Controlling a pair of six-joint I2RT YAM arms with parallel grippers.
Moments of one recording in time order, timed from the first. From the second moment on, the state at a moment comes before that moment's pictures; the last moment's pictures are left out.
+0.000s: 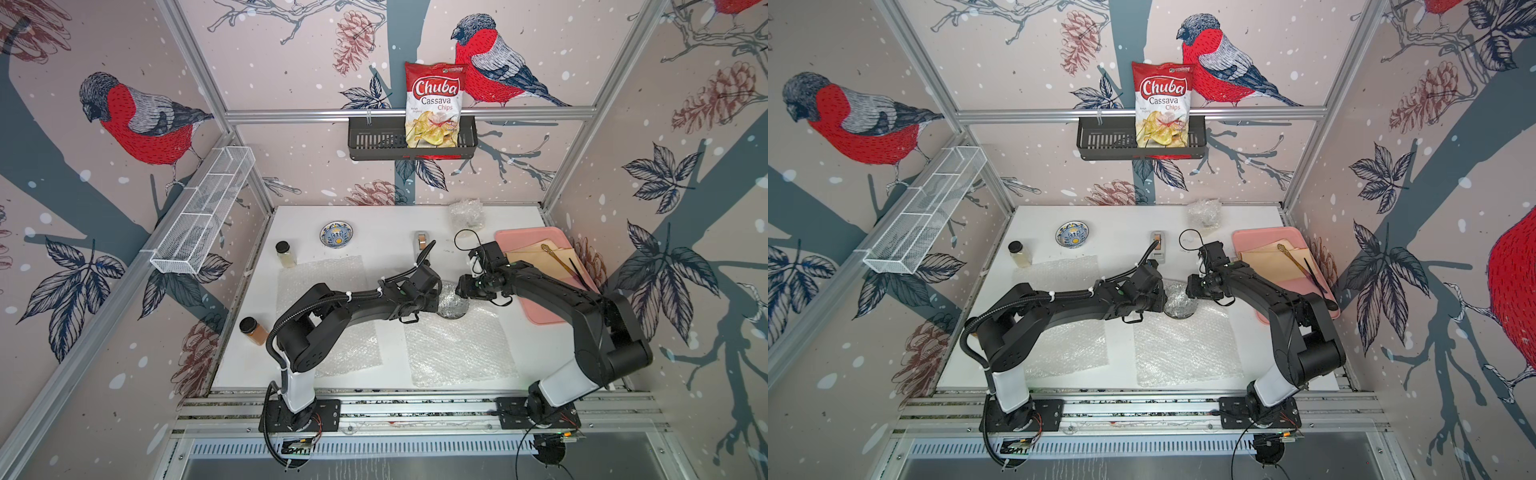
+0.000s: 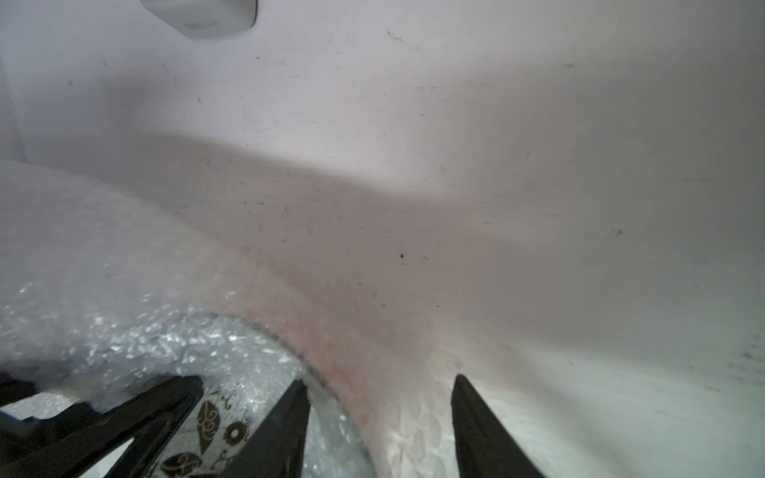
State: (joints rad) left arm -0.89 1.87 1.13 -0.13 -0.03 -0.66; right arm 0.39 1.59 0.95 -0.52 -0.20 0.32
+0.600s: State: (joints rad) left arm -0.84 1.74 1.06 -0.16 -0.09 -0.66; right arm 0.43 1.61 0.93 -0.49 -0.16 0.31
